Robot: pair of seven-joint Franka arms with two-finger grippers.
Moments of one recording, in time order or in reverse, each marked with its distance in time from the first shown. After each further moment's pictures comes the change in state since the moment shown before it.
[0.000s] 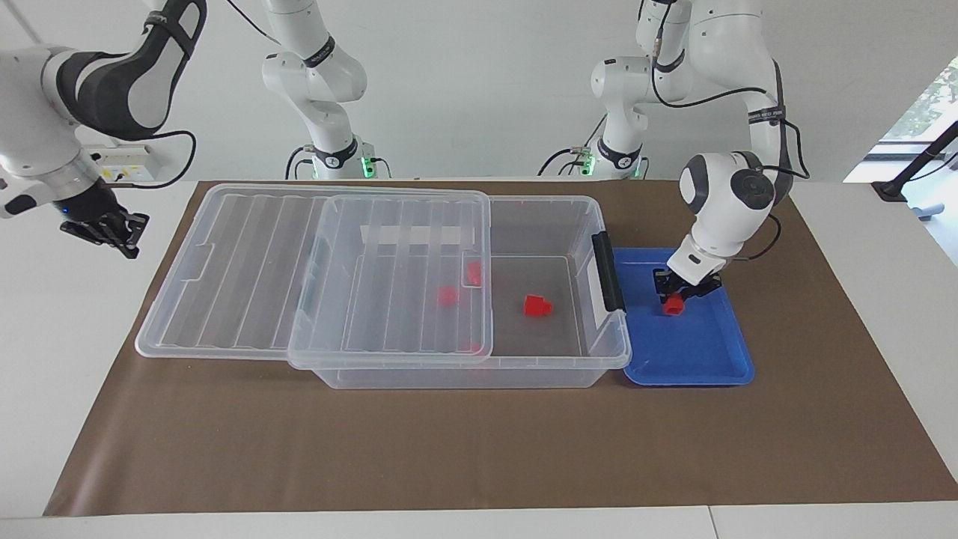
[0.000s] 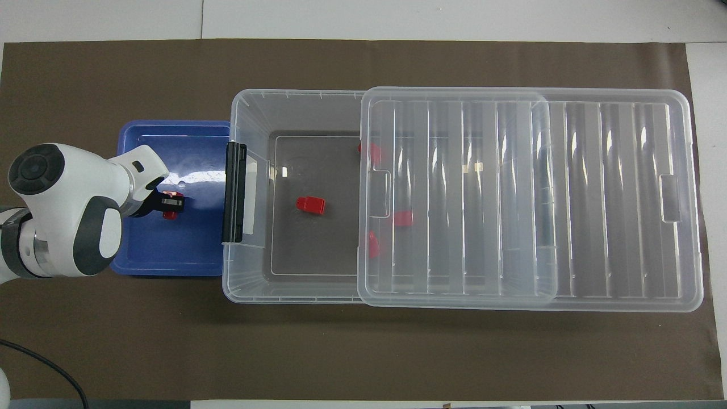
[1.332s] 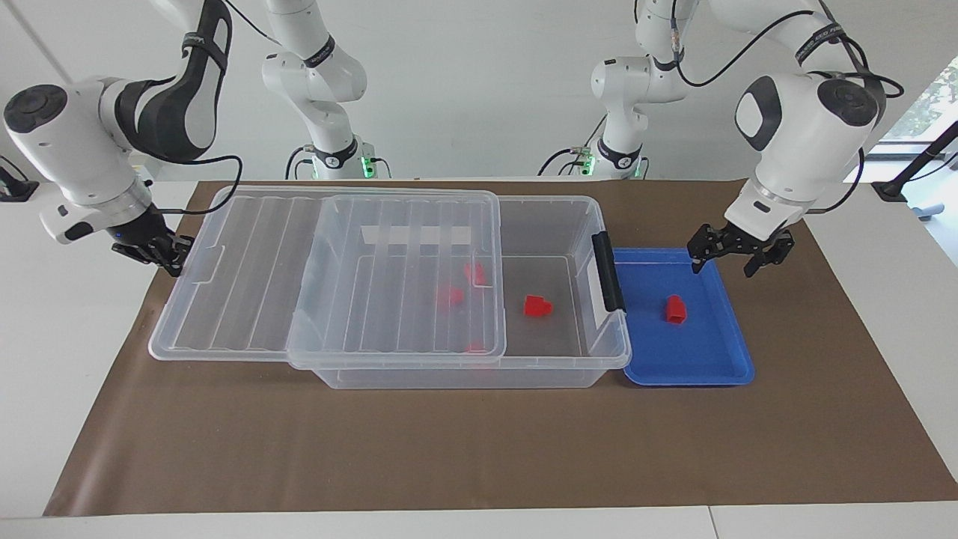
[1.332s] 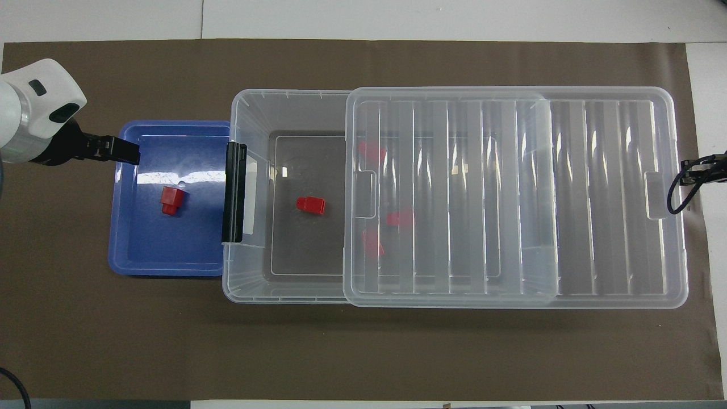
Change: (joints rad) left arm 0.016 -0.065 -0.004 0.460 0.000 -0.468 0.000; right arm 0.005 0.002 0.113 -0.059 0.002 0.044 0.181
